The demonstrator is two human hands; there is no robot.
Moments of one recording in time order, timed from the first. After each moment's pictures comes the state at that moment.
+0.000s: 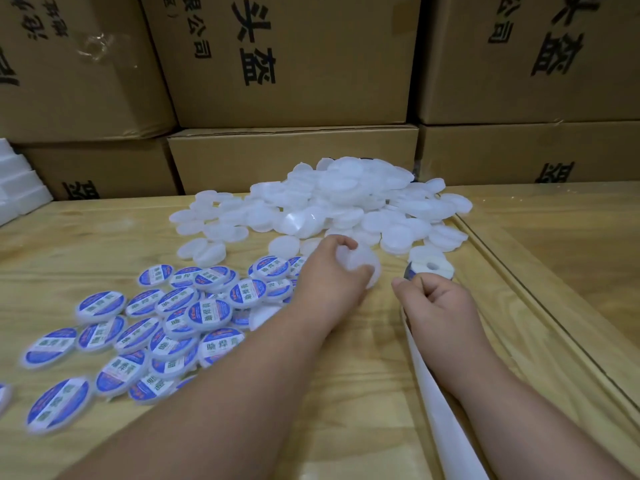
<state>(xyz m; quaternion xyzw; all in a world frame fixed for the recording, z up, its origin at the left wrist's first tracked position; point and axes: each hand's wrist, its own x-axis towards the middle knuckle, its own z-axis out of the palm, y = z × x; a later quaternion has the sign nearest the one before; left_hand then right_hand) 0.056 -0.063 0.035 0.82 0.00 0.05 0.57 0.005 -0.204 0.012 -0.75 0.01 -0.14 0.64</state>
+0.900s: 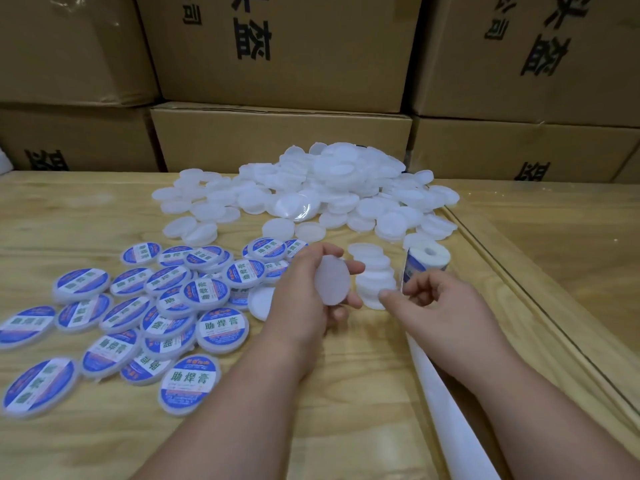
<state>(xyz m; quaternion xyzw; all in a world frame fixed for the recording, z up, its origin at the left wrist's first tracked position) 0.008 -0.036 0.021 0.53 0.00 -0.04 0.85 -0.017 -0.207 0.016 -0.86 0.07 -0.13 0.48</state>
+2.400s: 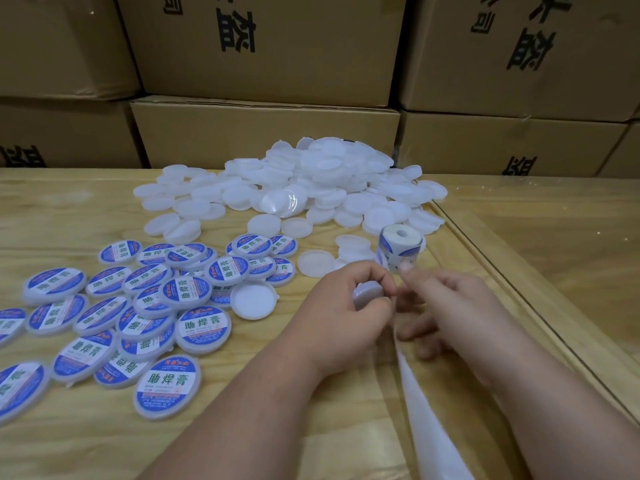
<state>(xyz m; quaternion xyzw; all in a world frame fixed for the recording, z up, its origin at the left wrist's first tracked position) -0.005 -0.062 0.018 0.76 -0.20 -0.04 0.61 -0.027 -0.226 0.035 -0.78 0.11 -0.02 0.61</state>
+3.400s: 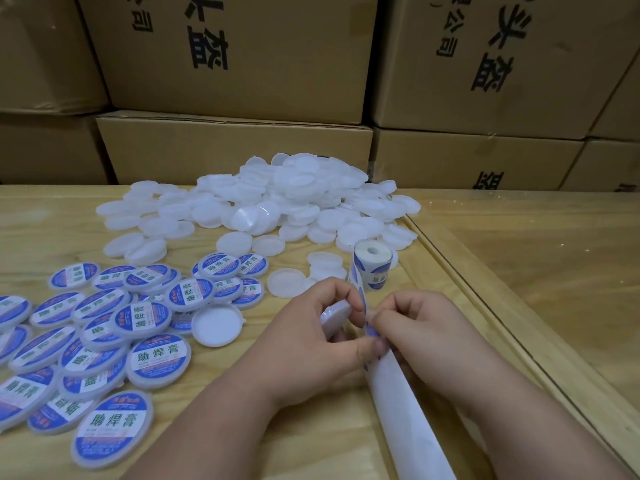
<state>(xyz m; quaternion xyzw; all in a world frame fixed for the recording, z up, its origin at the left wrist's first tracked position) -0.004 -0.057 0.018 0.75 -0.24 -0.08 0.62 -0.033 -0.229 0.044 -0.84 0.04 0.02 0.55</state>
